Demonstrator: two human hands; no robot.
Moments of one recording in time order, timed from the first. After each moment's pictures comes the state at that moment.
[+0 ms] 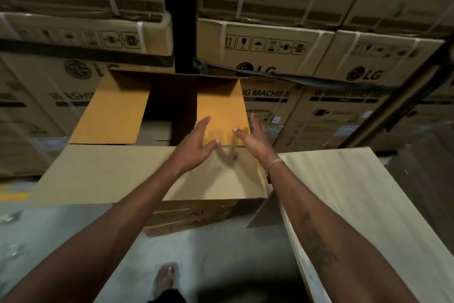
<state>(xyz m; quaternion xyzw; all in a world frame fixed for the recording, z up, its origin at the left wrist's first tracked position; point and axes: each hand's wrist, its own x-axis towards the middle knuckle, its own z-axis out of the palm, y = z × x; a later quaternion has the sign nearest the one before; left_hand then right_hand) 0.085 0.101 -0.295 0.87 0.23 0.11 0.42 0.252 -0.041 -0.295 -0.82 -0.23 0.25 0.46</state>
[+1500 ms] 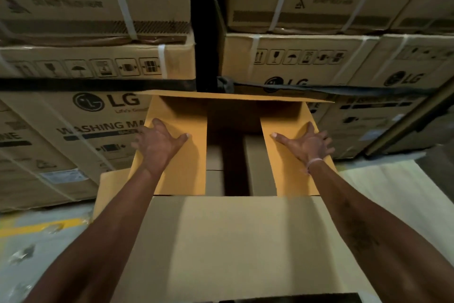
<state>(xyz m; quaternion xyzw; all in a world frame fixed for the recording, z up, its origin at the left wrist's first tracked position) 0.107 0.361 -0.310 0.83 0.52 0.05 0.17 0.349 0.064 -0.308 -0.98 -0.04 0.08 0.17</state>
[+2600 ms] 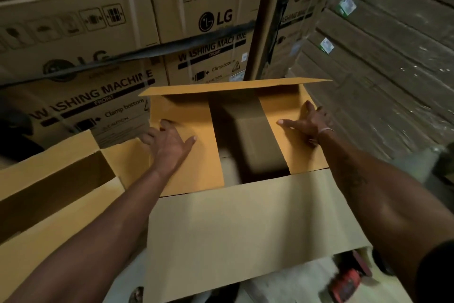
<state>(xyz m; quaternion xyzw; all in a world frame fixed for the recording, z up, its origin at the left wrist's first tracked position) 0.391 -0.130 -0.346 0.94 0.27 -0.05 0.18 0.523 -0.512 -0.330 -0.96 0.14 0.12 0.21</state>
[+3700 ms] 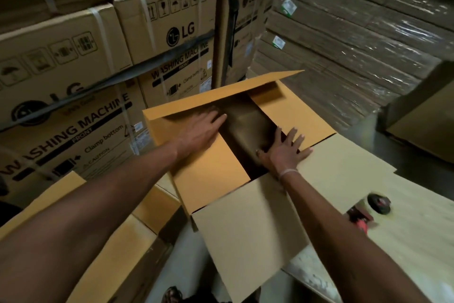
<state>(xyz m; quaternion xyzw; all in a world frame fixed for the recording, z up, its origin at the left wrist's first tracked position) 0.468 -0.110 -0.328 0.94 -0.35 0.00 0.01 0.365 -0.358 -0.338 -0.96 0.25 0.09 0.12</state>
